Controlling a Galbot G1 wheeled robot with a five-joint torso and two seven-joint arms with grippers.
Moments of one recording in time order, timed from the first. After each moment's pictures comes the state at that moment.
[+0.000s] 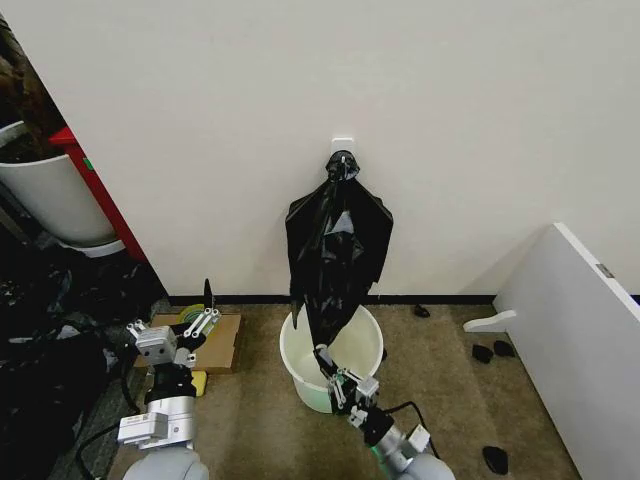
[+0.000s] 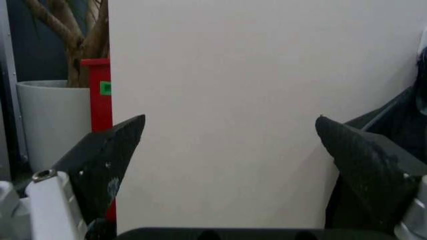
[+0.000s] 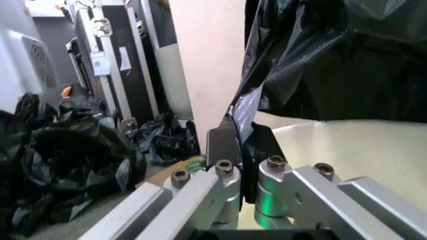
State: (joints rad) left arm 1.66 -1.43 -0.51 -2.23 -0.08 -0.28 -0.26; right arm -1.38 1.22 0.06 1.61 0.41 0.57 -0.44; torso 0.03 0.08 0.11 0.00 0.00
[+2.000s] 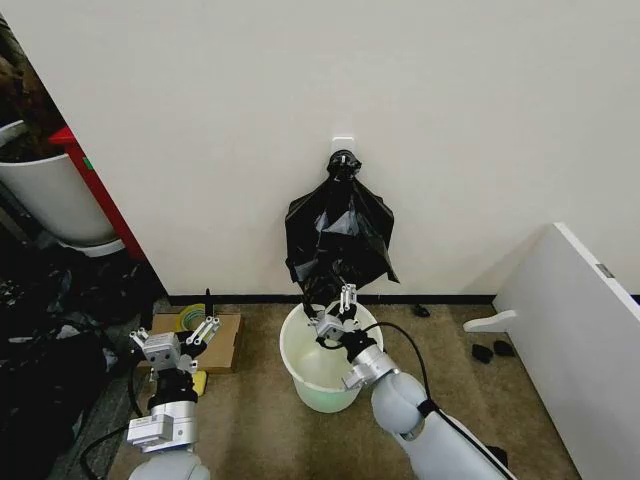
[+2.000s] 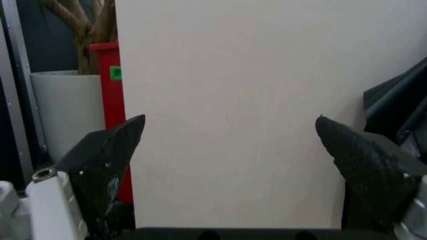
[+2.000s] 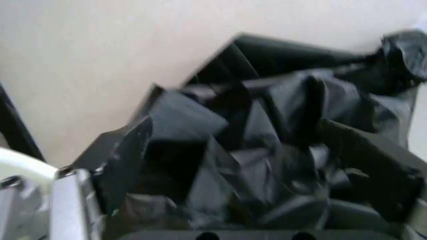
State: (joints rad) left arm 1.66 -1.44 -0.52 -2.17 -0.03 -0.28 -0.27; right arm -1.04 1.25 -0.06 1.67 -0.65 0.08 0.23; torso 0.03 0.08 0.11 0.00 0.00
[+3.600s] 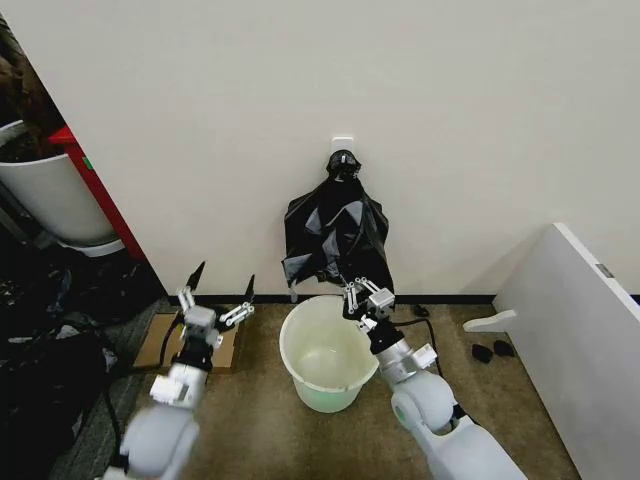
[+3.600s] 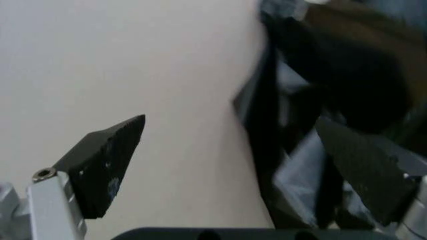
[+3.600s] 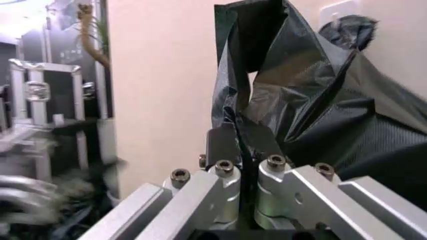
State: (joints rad) left arm 1.29 -1.08 -0.40 -1.83 -0.01 -0.46 0.06; right arm -1.19 1.27 0.11 1.81 0.31 0.45 -0.19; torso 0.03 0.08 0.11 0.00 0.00
